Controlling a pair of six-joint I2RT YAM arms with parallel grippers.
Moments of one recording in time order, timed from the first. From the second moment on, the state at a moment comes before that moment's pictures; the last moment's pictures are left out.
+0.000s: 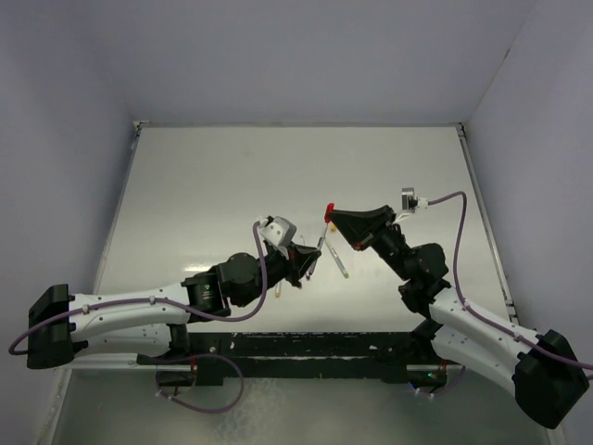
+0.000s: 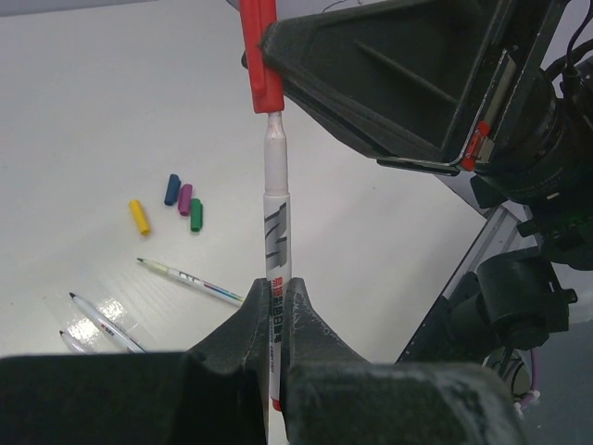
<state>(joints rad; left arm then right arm) -1.24 1.02 0.64 0.33 -0.40 -0.36 0.66 0.86 0.32 0.92 -0.16 0.86</state>
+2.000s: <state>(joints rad) -1.05 1.03 0.61 0.43 -0.19 -0.42 0.68 0.94 0.45 0.75 -0.22 0.72</state>
